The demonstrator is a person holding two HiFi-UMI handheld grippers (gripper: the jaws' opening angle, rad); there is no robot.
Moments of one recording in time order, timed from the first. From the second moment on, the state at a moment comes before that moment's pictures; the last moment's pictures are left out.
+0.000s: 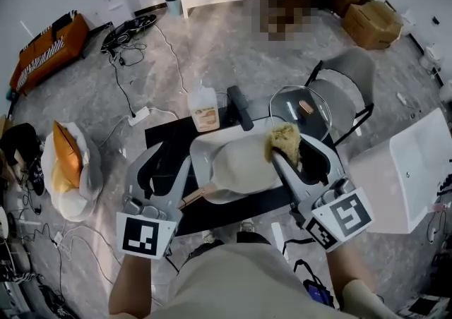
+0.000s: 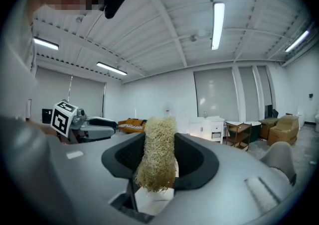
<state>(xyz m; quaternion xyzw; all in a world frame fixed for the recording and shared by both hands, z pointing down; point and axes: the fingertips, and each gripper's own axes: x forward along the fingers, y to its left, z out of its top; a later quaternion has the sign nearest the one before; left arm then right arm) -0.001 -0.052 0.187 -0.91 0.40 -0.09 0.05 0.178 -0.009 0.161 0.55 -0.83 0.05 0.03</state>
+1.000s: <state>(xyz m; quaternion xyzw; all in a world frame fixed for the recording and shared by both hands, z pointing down) -0.018 -0.031 0.170 -0.90 0.43 -0.07 0.10 0.187 0.044 0.125 0.62 -0.79 -0.02 -0.01</state>
